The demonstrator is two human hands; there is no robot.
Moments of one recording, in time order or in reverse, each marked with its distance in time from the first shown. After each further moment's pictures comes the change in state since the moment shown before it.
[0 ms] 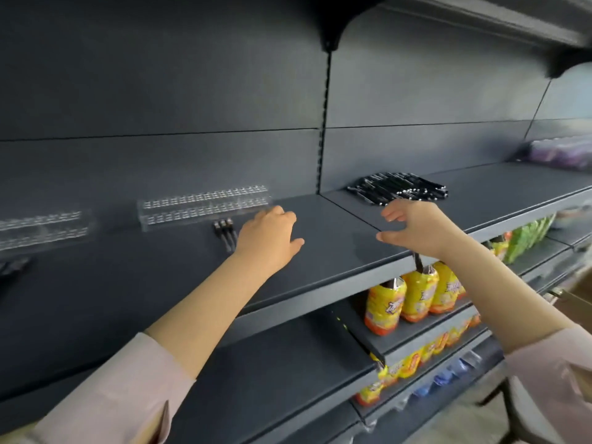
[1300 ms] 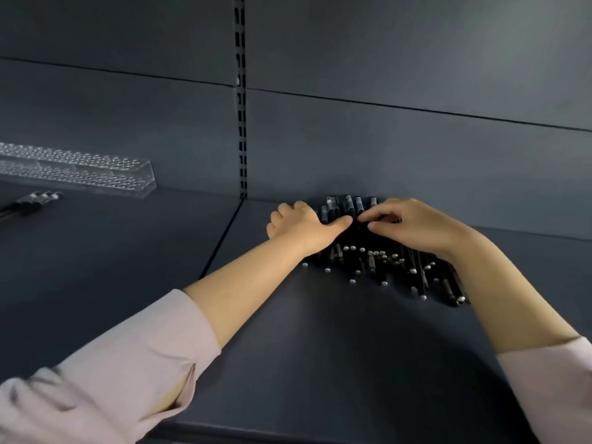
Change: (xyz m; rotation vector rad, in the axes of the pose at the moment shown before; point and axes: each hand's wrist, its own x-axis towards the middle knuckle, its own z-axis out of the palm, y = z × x) left_hand 0.359 0.208 0.196 -0.269 -0.114 -0.931; right_hand 0.367 0.291 0.018 0.252 -0.512 -0.482
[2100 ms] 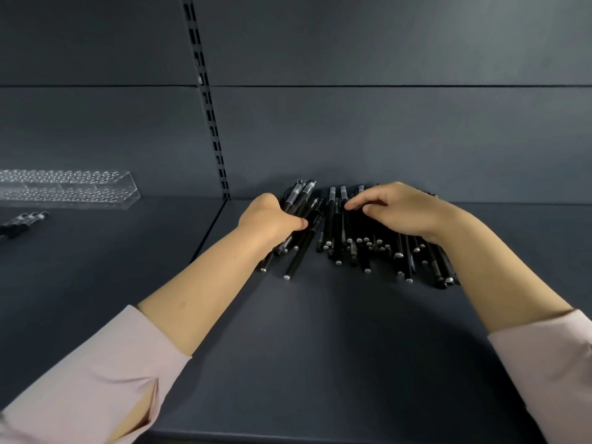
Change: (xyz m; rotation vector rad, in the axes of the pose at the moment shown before) left_hand 0.009 -0.011 -0.010 -0.288 0.002 -0.054; right_hand 0.002 0.016 -0.001 0.135 -0.016 0.001
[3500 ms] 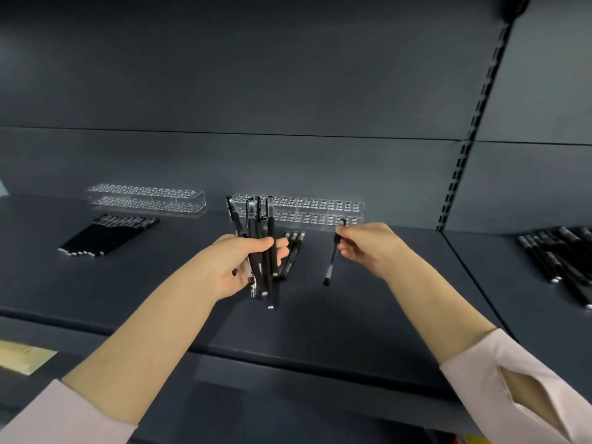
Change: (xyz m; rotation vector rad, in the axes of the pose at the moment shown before) left_hand -0.059 -0.296 -0.374 -0.966 -0.133 -0.199; right_hand 0.092 -0.364 0.288 0.937 0.196 0.329
